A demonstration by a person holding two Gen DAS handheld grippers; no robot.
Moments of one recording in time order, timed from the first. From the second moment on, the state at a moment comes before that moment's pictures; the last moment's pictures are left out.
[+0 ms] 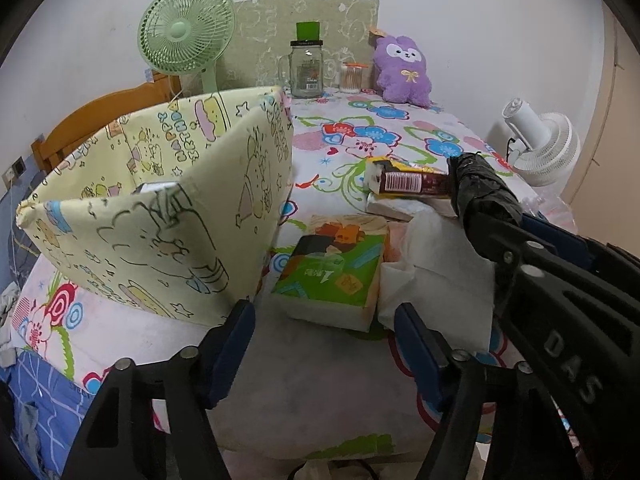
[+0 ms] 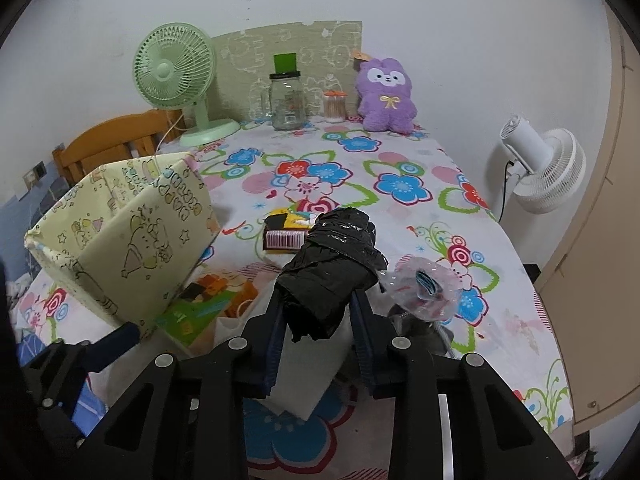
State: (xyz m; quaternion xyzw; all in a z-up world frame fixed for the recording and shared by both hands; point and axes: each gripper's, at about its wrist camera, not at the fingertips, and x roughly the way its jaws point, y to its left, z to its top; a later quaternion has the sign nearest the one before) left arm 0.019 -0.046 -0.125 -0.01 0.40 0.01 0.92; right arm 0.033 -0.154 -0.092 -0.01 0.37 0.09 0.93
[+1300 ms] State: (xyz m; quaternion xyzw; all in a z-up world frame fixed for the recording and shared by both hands) left arm 0.019 -0.075 -0.102 -0.01 0.38 -0.01 0.93; right arm 0.029 -0.184 -0.075 0.01 0.34 0.09 0.94
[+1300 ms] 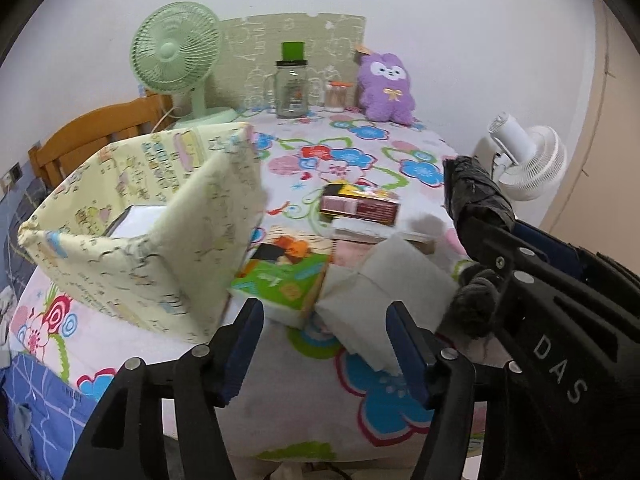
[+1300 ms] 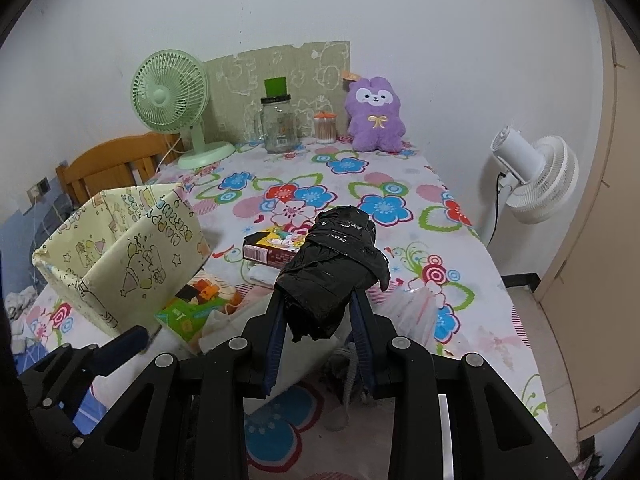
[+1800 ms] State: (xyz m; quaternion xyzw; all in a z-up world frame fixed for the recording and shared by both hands) left arm 0.041 -0.101 -0.120 0.01 0.41 -0.04 0.91; right arm 0.040 -0.200 -0.092 0.03 0.36 0.08 0.93
